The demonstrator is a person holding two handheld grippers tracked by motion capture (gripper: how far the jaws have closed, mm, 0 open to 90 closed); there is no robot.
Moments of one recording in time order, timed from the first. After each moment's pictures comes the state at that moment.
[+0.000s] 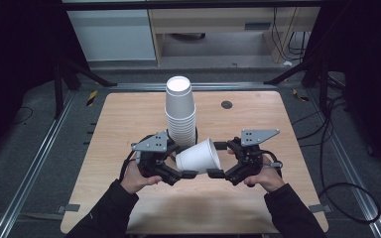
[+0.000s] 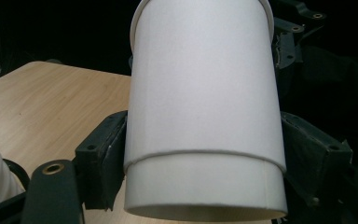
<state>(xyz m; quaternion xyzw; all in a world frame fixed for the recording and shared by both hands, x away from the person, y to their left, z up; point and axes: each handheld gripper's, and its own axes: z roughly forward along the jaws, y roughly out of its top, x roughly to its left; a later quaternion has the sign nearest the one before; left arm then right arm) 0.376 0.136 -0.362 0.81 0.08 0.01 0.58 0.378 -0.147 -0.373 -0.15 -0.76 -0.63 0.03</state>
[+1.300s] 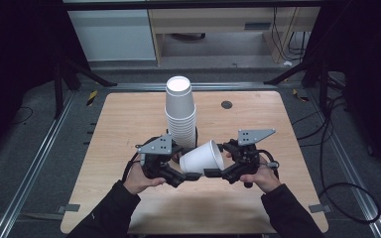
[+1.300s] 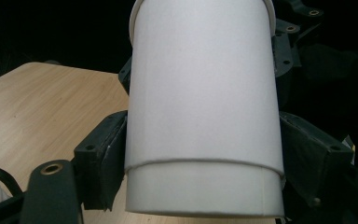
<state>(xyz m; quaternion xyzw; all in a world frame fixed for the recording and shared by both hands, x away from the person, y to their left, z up) 0.376 0.127 -0.369 0.81 0.07 0.01 0.58 0.382 -0.142 -0.379 -0.15 -0.76 -0.63 0.05</state>
